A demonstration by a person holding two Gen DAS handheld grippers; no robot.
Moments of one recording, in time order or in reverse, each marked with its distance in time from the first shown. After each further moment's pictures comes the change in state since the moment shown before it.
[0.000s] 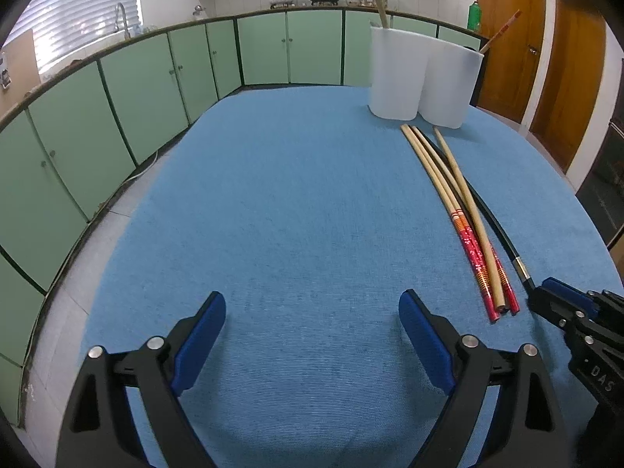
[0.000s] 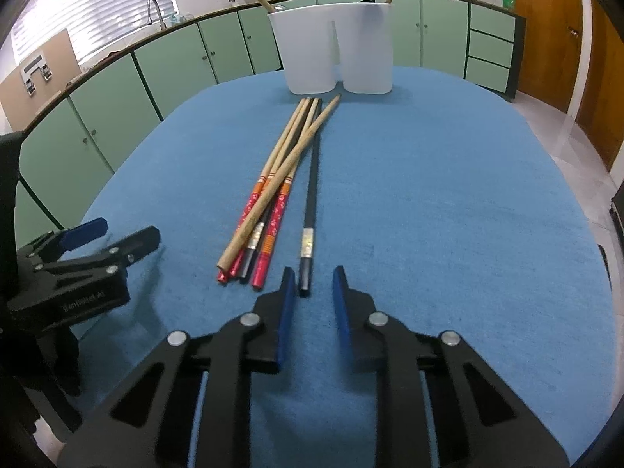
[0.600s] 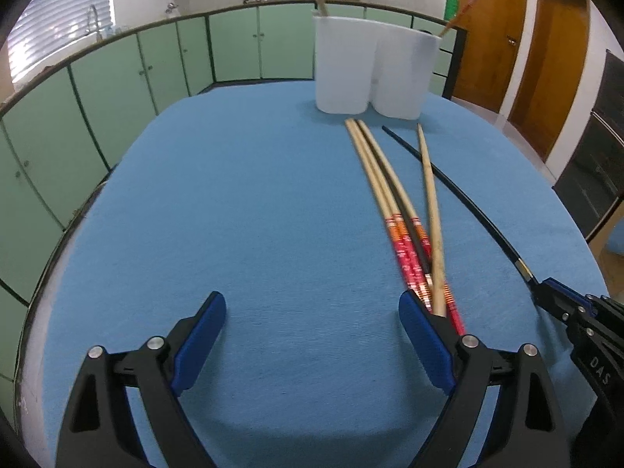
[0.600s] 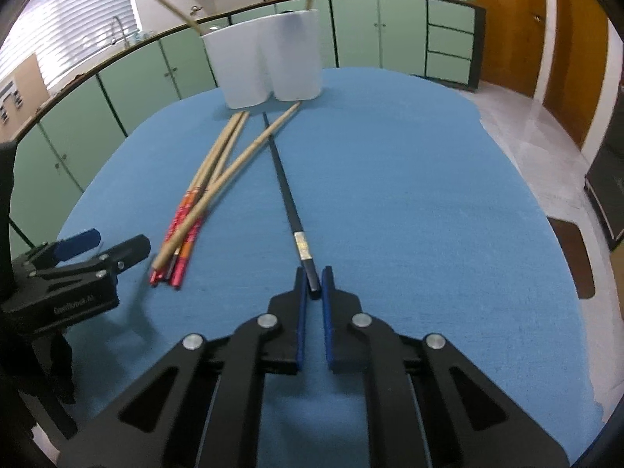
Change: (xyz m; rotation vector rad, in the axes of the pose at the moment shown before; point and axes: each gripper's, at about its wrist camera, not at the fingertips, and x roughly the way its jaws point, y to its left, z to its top) left arm 0.013 -0.048 0.010 0.042 0.033 -0.084; right arm -0.017 -0.052 -0.008 0.104 -0.026 -0.098
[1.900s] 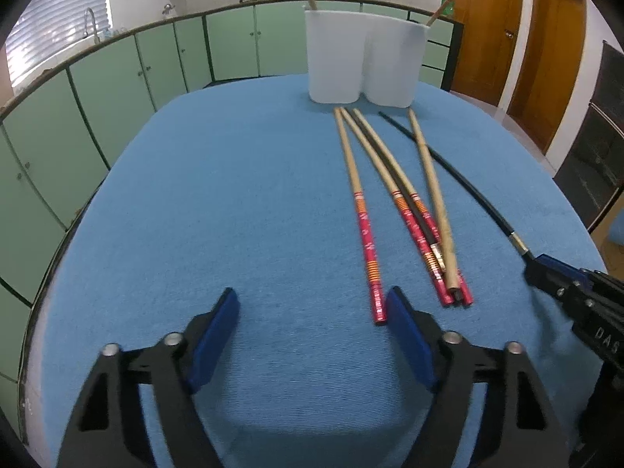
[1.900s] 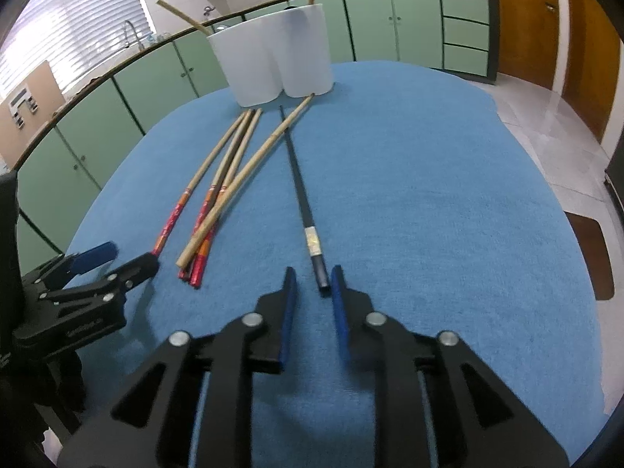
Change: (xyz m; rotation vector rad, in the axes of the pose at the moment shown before) left arm -0.011 -0.008 -0.014 0.021 -0.001 0.012; right arm 0.000 -0.013 0.001 -0.020 0.015 0.093
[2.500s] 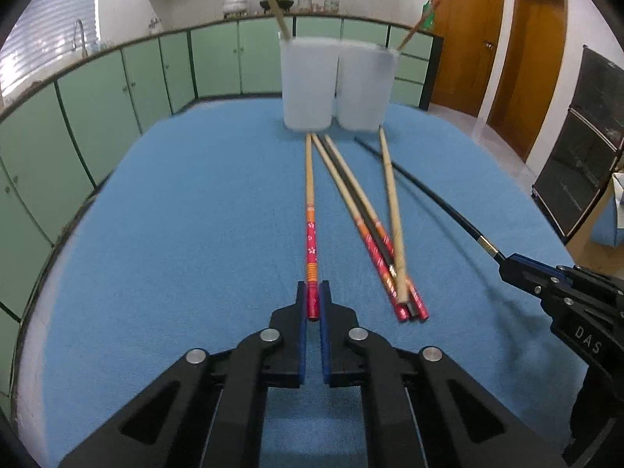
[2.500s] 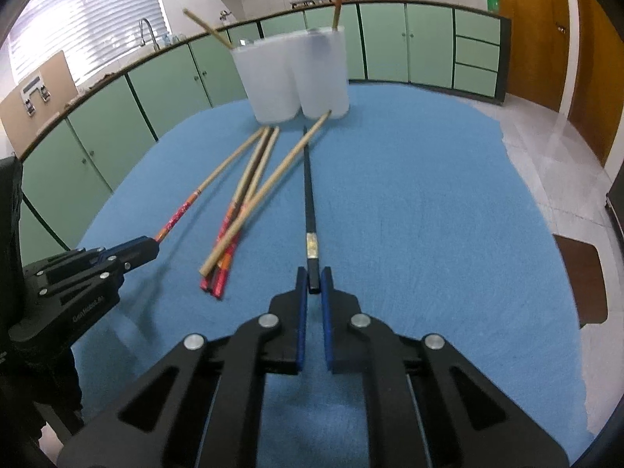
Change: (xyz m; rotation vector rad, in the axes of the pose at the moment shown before) left arm -0.028 -0.004 0.010 0.021 -0.075 -0.065; right arm -0.022 0.015 0.012 -0.054 -0.052 0.006
